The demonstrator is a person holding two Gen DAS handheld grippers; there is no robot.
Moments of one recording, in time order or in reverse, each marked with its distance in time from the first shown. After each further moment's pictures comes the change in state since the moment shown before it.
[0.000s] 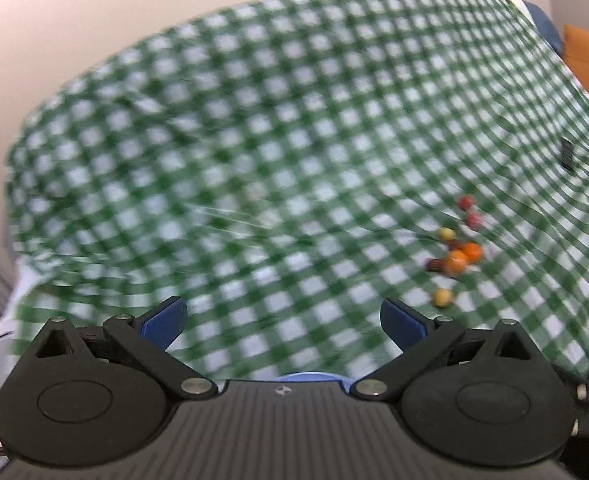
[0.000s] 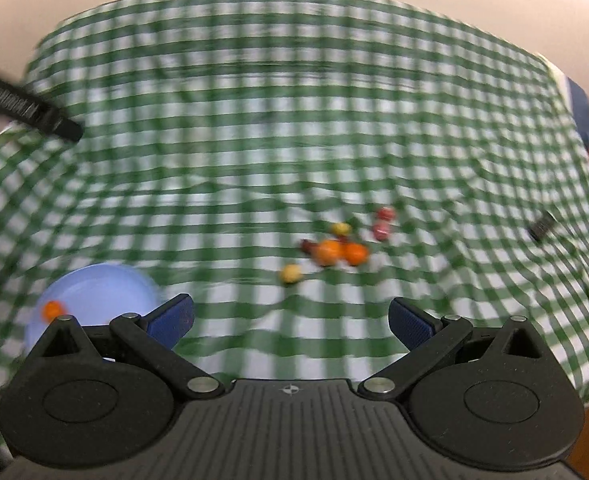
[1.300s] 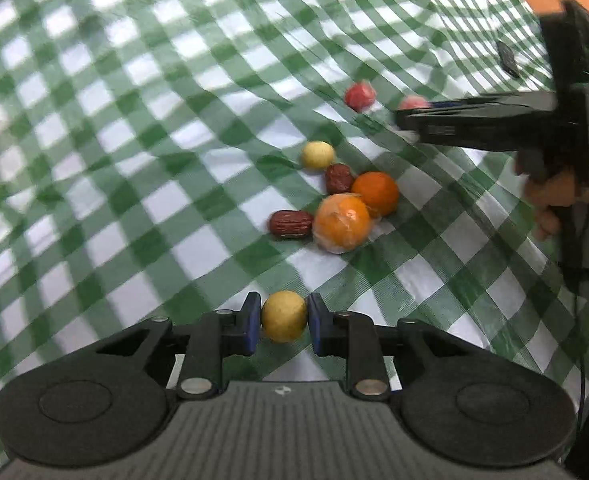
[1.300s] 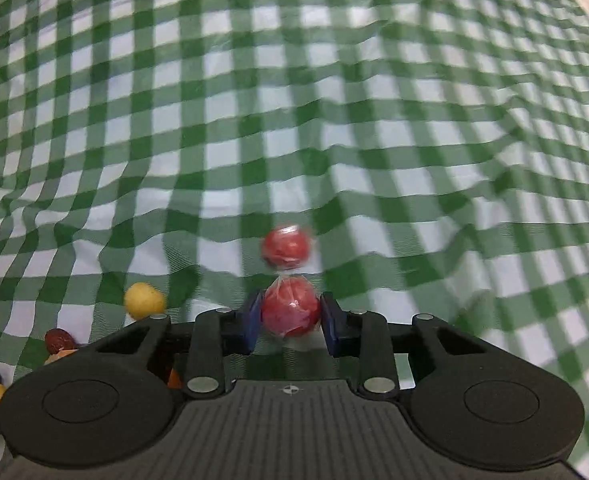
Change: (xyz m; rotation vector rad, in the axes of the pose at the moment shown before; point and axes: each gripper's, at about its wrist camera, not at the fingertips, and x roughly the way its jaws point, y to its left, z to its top) left arm 0.231 -0.137 0.001 0.095 0.271 -0.338; right arm 0.320 -0.157 0.050 0.050 0.050 -0.008
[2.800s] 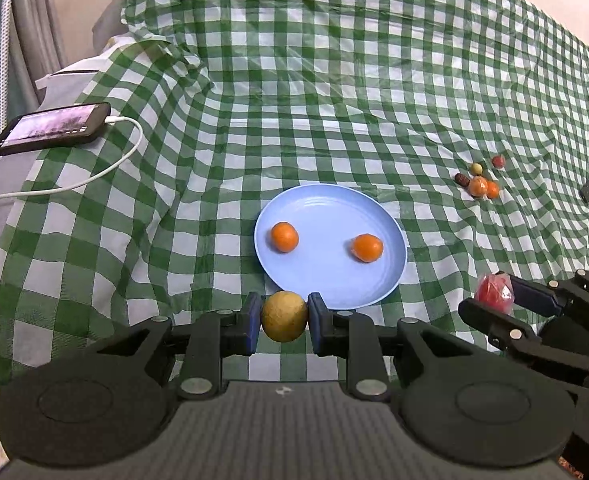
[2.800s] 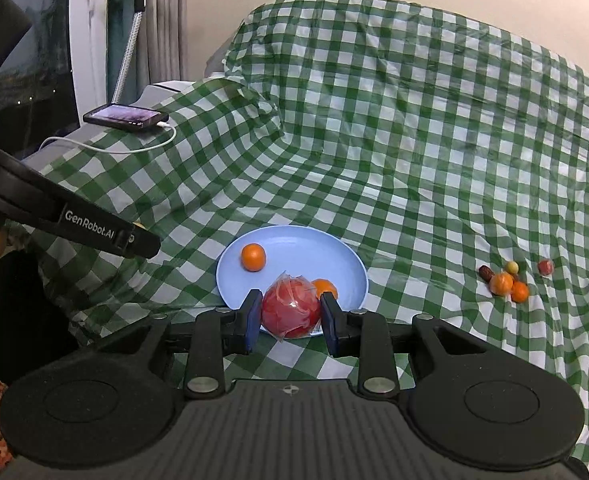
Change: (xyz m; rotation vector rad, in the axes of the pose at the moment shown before) left arm -0.335 0.075 -0.278 -0.562 -0.105 0.299; right arm -0.393 0.268 -0.125 -0.407 -0.056 0.440
